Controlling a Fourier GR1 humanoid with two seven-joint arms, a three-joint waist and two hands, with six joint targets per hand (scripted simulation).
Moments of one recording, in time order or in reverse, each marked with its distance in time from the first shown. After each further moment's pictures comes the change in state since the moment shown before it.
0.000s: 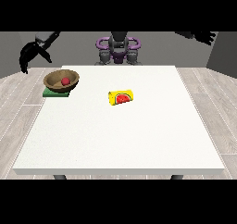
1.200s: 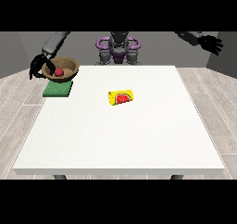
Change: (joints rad) left arm 0.002 0.064 0.101 0.103 -0.010 -0.030 -0.151; right arm 0.141 0.081 0.024 -0.206 0.000 -0.042 -0.073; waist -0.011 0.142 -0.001
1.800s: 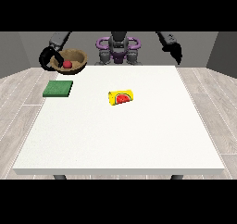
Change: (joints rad) left arm 0.046 -0.341 -0.302 -0.116 -0.238 0.279 0.099; right arm -0.019 0.114 0.129 -0.049 0.069 -0.042 0.194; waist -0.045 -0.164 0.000
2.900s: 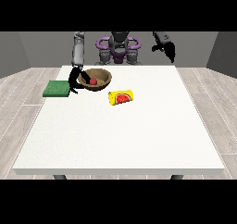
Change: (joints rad) left arm -0.087 -0.108 -0.160 -0.133 -0.090 0.058 0.059; right arm 0.136 0.230 -0.004 0.136 -0.026 -0.190 -0.566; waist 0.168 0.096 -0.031
